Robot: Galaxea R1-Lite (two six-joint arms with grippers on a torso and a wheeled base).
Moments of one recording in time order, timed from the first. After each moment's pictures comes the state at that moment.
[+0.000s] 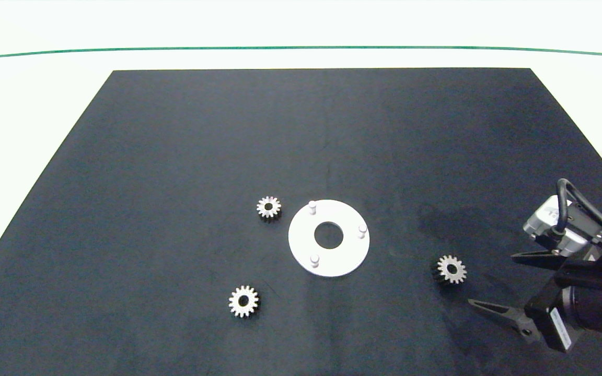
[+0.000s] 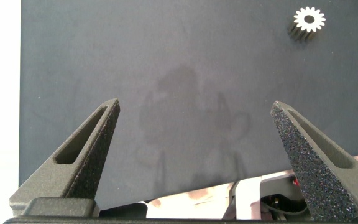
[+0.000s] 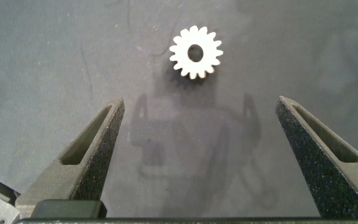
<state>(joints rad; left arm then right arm) -0.04 0.11 -0.36 0.41 -0.08 0.20 0.43 1.27 -0.71 0.09 -0.05 -0.25</state>
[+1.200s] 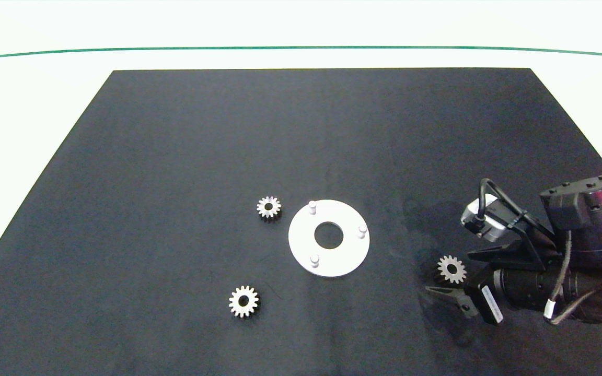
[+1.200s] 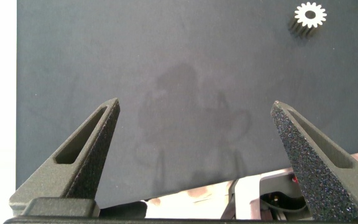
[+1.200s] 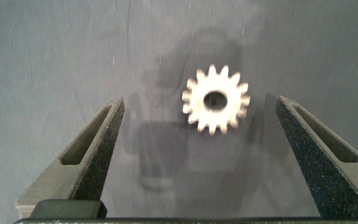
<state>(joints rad) -0.04 0.11 -0.35 0.41 -0.08 0.20 0.45 1.48 -0.75 -0.03 -0.05 -0.17</state>
